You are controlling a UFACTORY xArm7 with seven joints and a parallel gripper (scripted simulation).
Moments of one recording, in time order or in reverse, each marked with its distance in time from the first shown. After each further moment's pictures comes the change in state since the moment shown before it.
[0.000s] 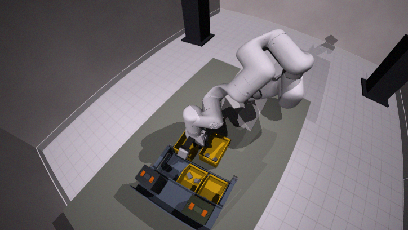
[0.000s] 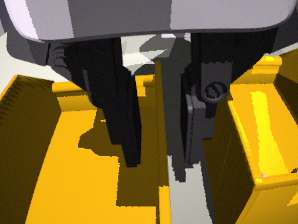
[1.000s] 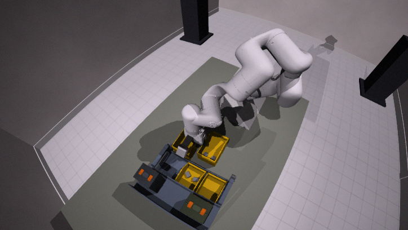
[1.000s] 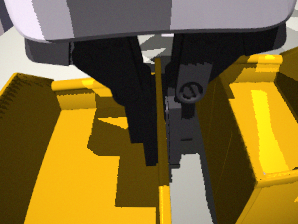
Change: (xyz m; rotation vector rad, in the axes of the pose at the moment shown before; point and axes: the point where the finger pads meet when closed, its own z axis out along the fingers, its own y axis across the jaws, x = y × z) arm 0.000 0.000 0.002 0.000 0.000 0.000
